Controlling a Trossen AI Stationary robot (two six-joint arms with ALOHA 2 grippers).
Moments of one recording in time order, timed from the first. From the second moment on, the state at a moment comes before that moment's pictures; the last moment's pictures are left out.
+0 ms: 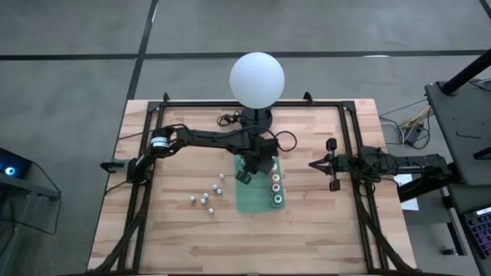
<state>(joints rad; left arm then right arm) 0.07 2.14 1.86 -0.97 0.01 0.62 0.02 0.06 0.01 0.01 0.02 -0.13</state>
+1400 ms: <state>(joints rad) 0.08 2.22 1.91 -0.97 0.11 0.25 0.02 0.06 0.01 0.01 0.02 -0.13</state>
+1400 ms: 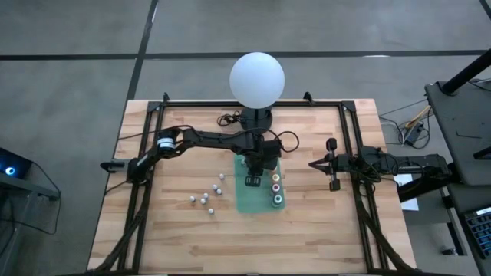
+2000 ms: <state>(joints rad) 0.08 2.22 1.91 -0.97 0.06 0.31 0.02 0.06 0.01 0.01 0.02 -0.13</state>
